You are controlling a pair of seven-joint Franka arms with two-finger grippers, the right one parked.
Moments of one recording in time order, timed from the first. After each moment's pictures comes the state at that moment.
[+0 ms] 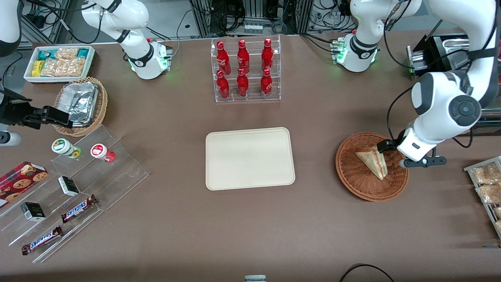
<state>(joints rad) -0.04 0.14 -0.01 -2.12 0.03 2.20 -0.19</state>
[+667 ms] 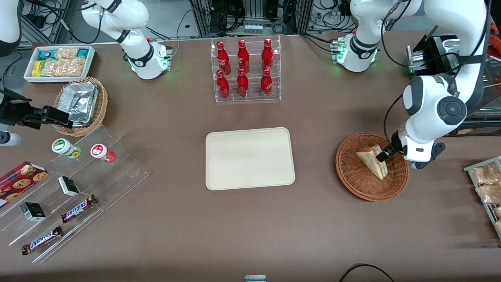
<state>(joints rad) -0.04 0.15 -0.01 -2.17 0.02 2.28 -0.73</state>
